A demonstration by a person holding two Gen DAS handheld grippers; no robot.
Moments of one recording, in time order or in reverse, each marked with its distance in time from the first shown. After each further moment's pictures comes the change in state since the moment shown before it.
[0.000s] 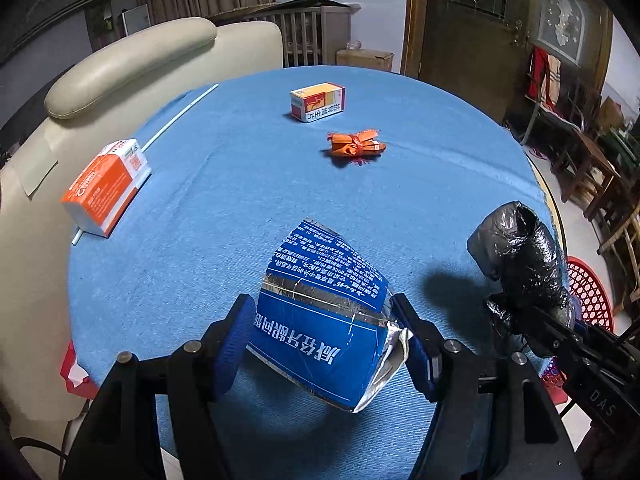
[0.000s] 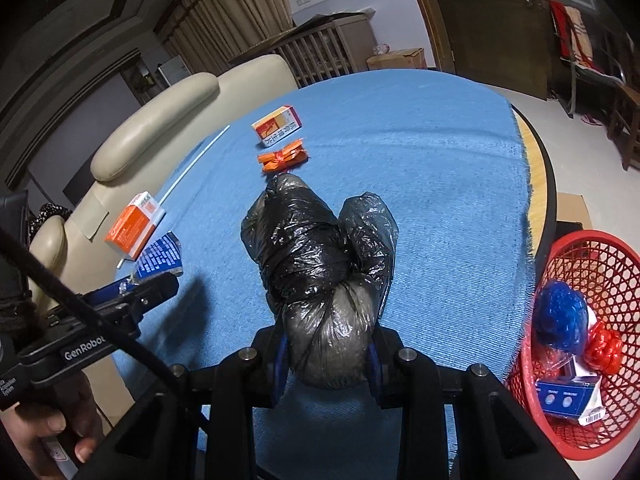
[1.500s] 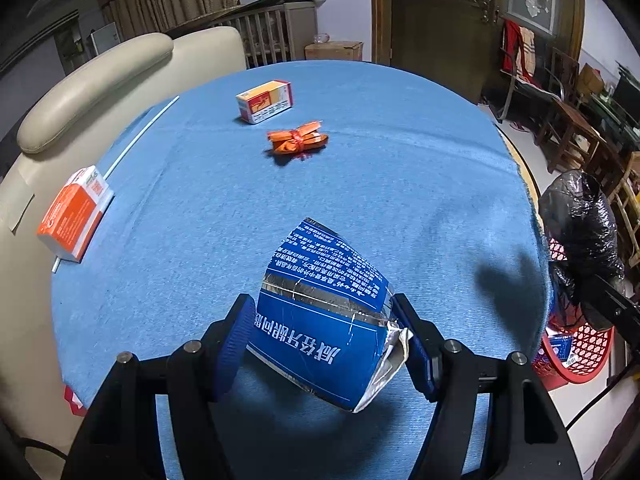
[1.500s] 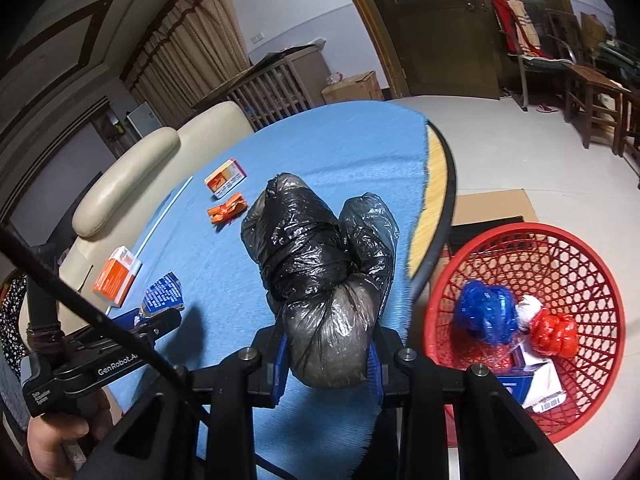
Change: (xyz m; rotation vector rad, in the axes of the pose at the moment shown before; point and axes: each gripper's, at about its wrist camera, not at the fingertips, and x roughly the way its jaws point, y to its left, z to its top) left arm 0.008 -0.053 0.002 0.117 0.016 -0.030; right arm -0.058 -0.060 -0.005 0.134 -0.124 -0.077
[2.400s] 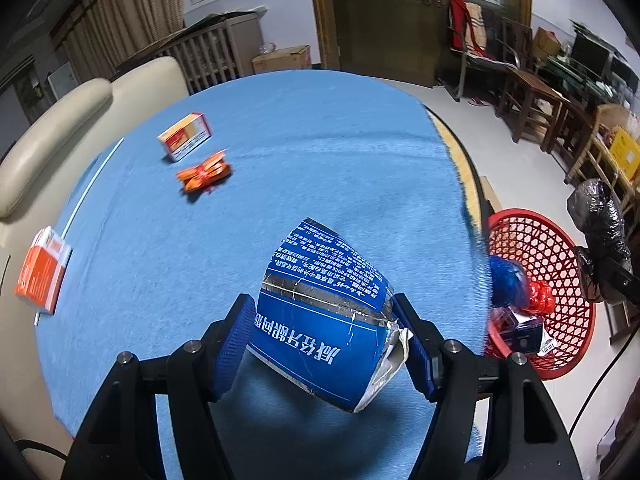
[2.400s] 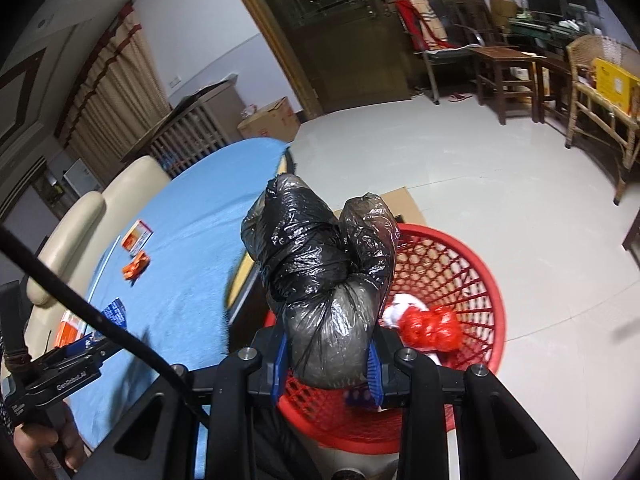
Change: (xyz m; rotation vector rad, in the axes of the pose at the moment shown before) left arm -0.002 -0.087 0.011 0.170 -0.018 -0.064; right arm -0.062 -0.126 -0.005 0.206 -0.093 -0.210
